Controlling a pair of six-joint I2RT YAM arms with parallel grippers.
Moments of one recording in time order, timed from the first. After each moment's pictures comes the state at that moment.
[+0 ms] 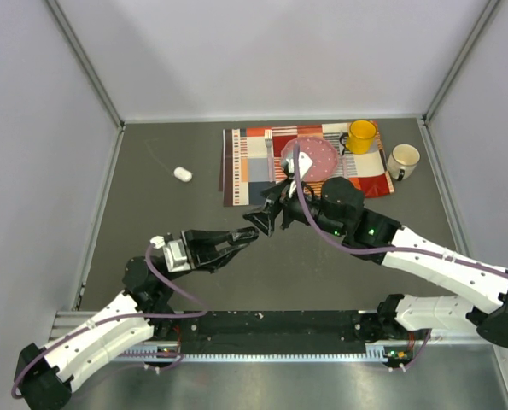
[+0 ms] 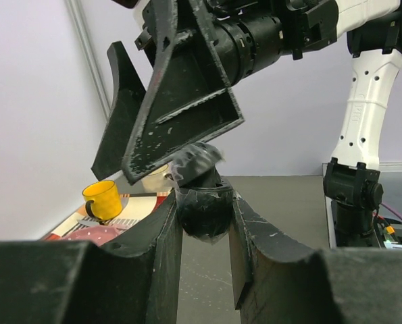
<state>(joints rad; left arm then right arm) -0.76 0.50 0.22 0.84 0.51 -0.10 1.01 1.12 1.04 -0.01 -0.04 0.22</state>
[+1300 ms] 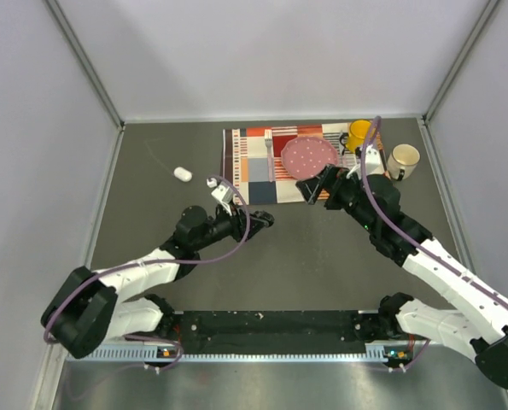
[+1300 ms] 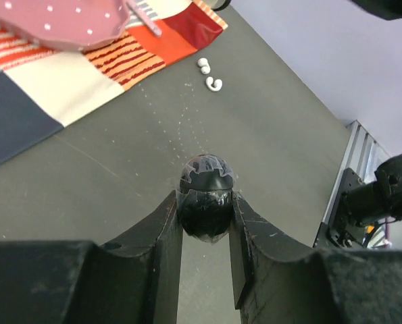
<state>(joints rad) -0.63 1.14 0.41 0.65 0.38 -0.45 0.63 0.93 0.81 -0.10 0.12 0.61</state>
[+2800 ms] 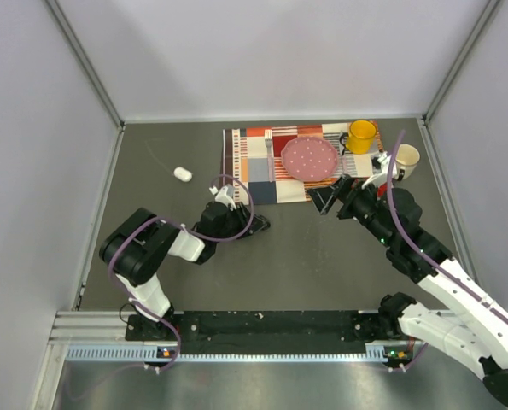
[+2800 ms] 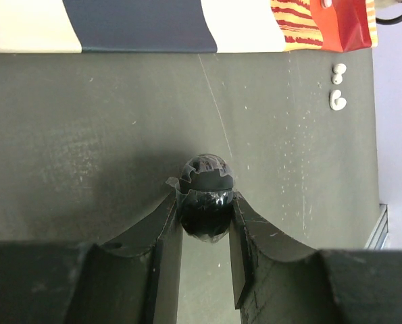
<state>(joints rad) -0.56 1.73 0.48 0.84 0.22 -0.87 0.63 0.76 0.78 -0.15 0.09 0.59</state>
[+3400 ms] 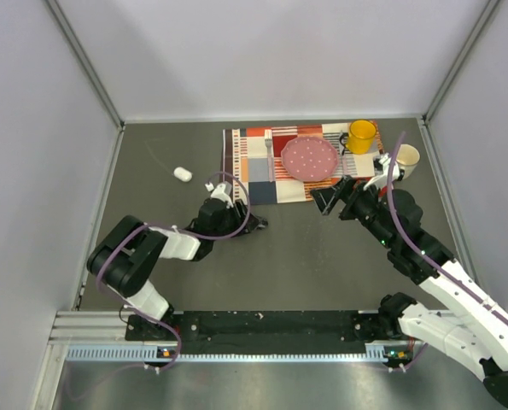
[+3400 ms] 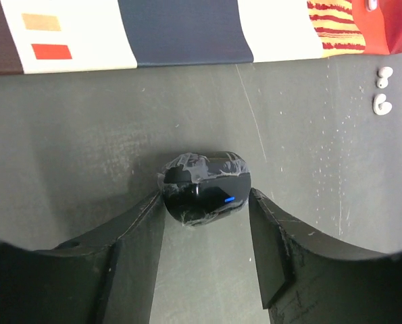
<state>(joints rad) -0.54 1.63 0.51 0.63 0.14 -0.75 0.63 0.74 0.77 -0.18 0.12 0.58</state>
